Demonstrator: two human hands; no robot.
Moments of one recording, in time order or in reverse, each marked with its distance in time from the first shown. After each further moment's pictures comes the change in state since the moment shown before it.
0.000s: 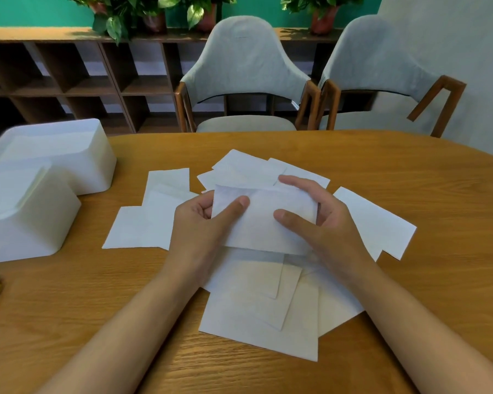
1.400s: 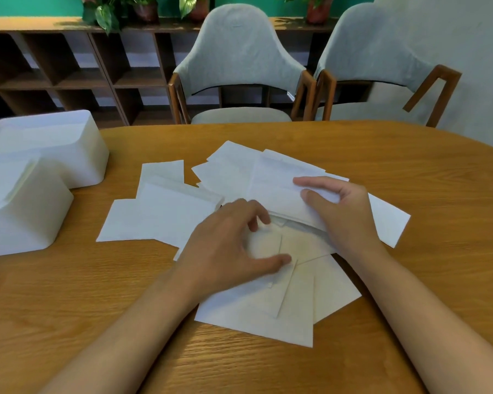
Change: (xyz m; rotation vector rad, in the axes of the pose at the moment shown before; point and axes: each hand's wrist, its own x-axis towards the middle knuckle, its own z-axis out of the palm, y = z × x) left_hand -0.009 -0.014 0.005 0.941 -0.341 0.412; right_hand 0.010 0.017 -0.022 -0.081 0.269 0.024
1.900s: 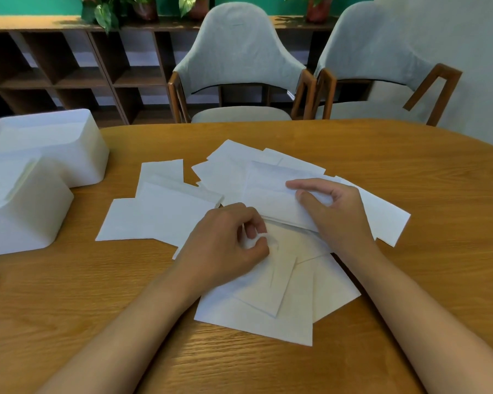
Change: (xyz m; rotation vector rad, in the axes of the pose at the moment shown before) left_hand 0.001 -0.006 0.003 -0.115 0.056 0.008; right_hand -0.004 0.001 0.006 -0.072 -0.060 -0.044
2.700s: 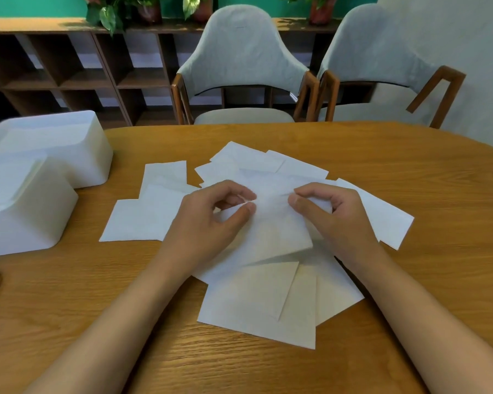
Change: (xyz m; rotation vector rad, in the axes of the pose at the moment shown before) left_hand 0.011 -0.007 -0.024 -0.279 0.169 -0.091; right_hand -0.006 -0.011 -0.001 0.108 -0.137 -0.036
